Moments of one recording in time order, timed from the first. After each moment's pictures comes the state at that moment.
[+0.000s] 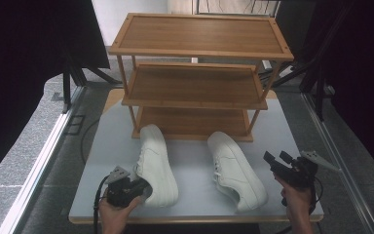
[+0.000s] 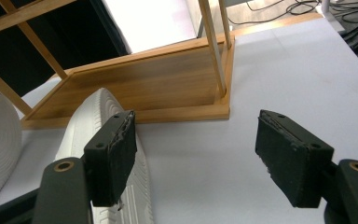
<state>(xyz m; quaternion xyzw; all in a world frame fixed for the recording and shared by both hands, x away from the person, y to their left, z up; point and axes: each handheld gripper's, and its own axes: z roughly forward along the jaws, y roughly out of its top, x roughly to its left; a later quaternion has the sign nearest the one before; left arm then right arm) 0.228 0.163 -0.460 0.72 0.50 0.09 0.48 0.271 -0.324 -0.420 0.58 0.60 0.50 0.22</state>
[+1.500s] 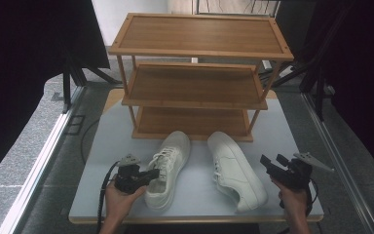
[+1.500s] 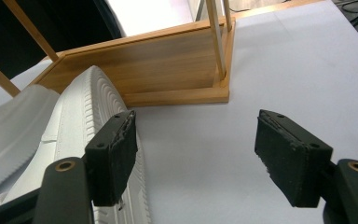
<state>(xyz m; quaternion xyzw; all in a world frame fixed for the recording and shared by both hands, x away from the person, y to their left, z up) 0.259 0.163 -0.449 0.76 0.47 0.04 0.45 0.272 -0.318 -0.431 0.58 0.62 0.48 0.22</state>
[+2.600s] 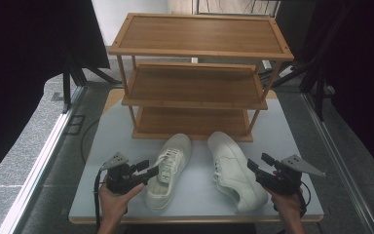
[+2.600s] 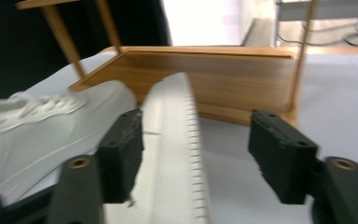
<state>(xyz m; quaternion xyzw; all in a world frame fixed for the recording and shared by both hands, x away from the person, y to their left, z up) 0.249 0.177 -0.432 0.71 0.47 0.07 0.53 0.250 -0.280 -0.411 0.46 0.68 0.52 0.23</state>
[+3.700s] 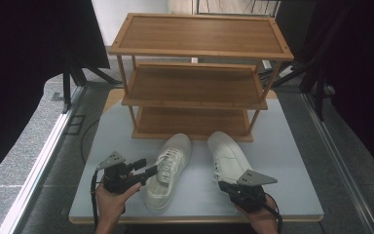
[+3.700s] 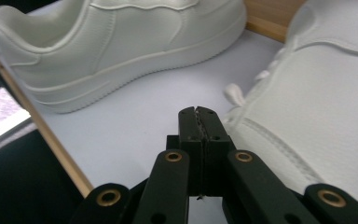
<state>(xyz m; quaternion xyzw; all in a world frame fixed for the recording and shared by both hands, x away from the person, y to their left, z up) 0.244 0.177 -0.425 0.71 0.46 0.07 0.53 0.227 -0.205 -0.440 0.36 0.81 0.44 0.14</state>
